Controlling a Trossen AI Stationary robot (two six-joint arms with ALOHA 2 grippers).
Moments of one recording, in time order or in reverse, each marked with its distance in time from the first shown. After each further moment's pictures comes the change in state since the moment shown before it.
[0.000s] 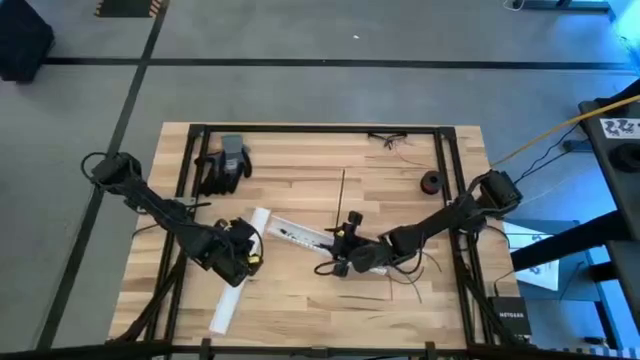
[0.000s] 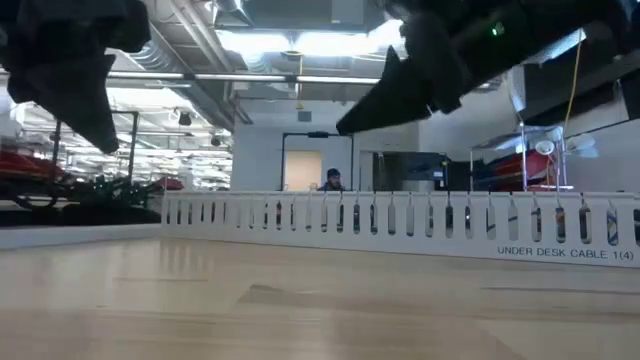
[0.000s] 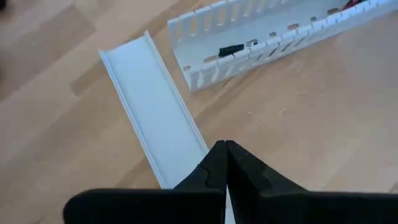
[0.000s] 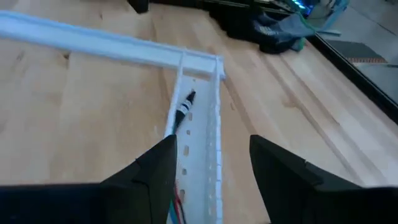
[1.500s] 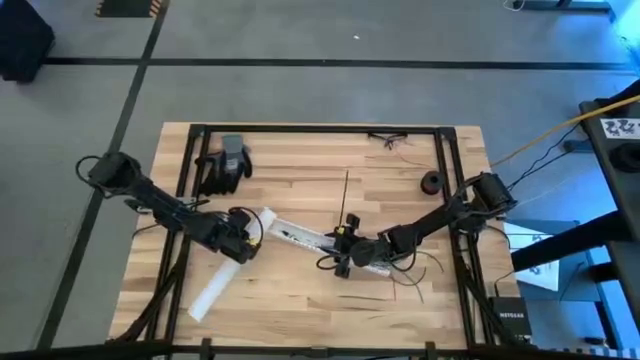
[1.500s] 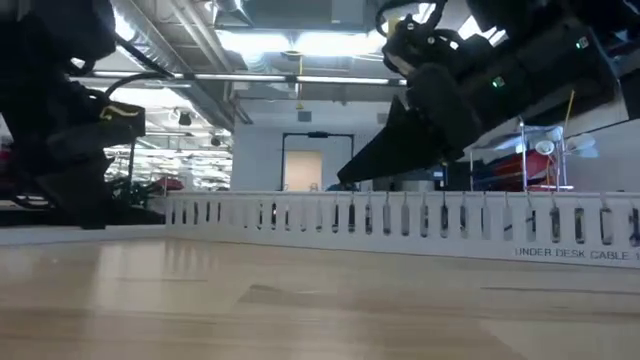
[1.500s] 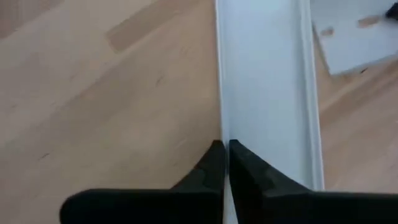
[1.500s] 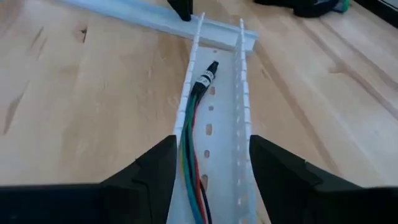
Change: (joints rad) left arm 0.159 -0.018 -0.288 0.200 0.157 0.058; right arm -0.041 0.074 -0.100 0.187 -0.144 0.065
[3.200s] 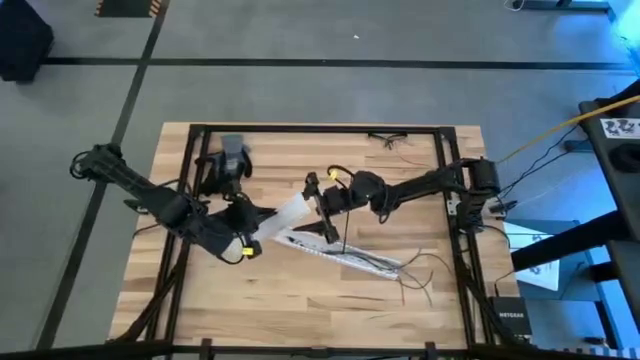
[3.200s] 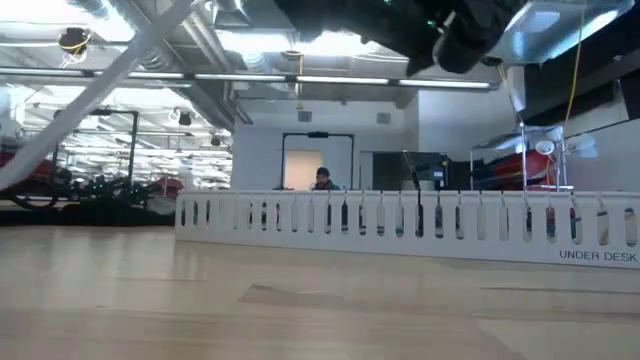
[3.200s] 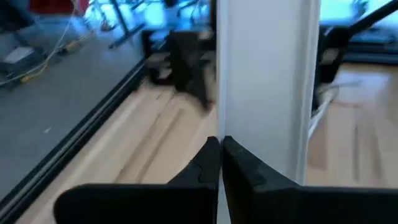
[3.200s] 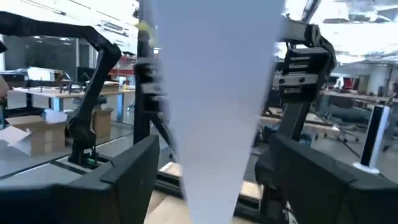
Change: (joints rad) left arm -0.043 -0.207 0.515 0.140 -0.453 1.057; right arm -0.379 0.040 0.258 0.628 -0.955 -0.274
